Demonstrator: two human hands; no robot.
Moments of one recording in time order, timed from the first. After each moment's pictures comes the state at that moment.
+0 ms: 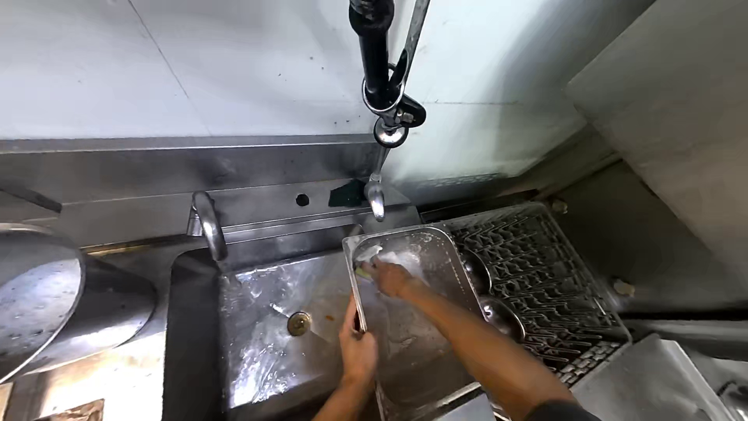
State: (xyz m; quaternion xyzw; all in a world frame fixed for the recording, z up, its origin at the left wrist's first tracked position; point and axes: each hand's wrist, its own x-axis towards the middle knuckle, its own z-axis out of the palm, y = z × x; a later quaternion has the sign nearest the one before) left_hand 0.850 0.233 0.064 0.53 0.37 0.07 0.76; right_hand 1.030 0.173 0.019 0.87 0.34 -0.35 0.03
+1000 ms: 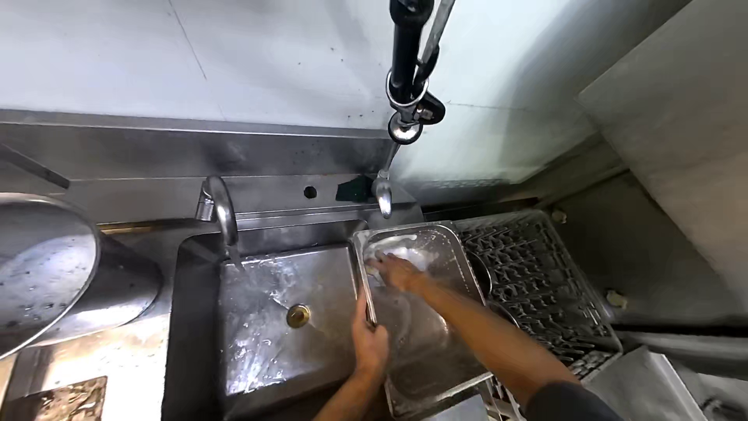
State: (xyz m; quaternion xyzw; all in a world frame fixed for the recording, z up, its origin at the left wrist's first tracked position) left_hand 0.855 0.223 0.064 0.56 0.36 0.06 0.74; right_hand 1.048 0.160 0.004 0.85 0.42 -0.32 0.02
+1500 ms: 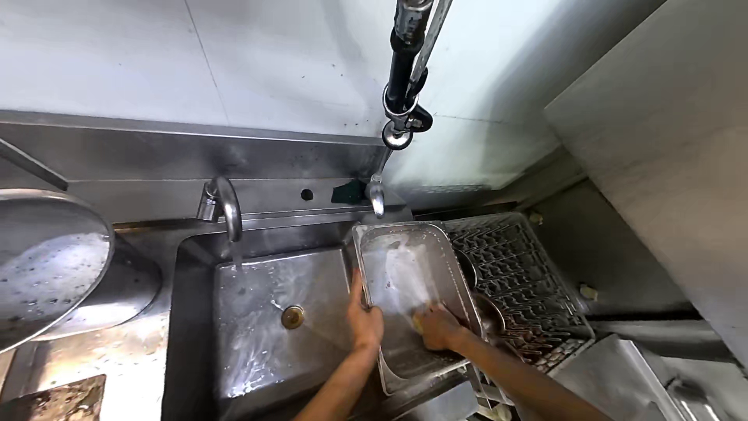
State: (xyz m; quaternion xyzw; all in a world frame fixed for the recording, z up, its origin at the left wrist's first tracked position) left_hand 0.868 0.234 0.062 0.57 0.36 0.06 0.73; right_hand 0.957 0.045 0.046 0.83 0.25 -0.46 0.19
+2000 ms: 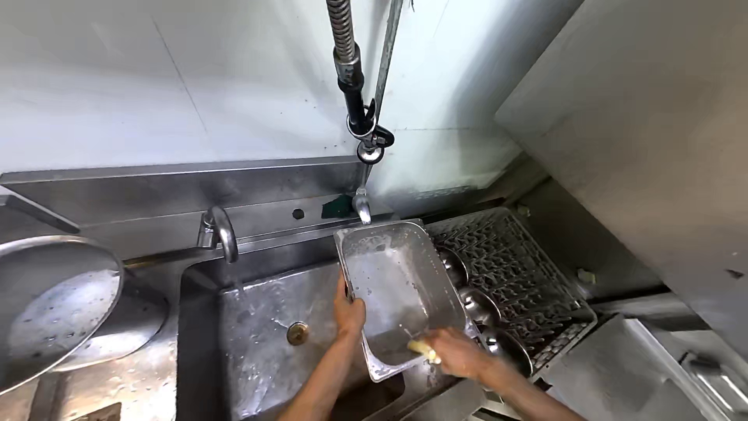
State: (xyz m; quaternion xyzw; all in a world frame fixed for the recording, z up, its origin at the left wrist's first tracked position) left_hand 0.878 0.262 0.058 0.62 0.35 0.04 0.70; right_hand 0.892 0.026 0.118 0.85 0.36 -0.38 0.01
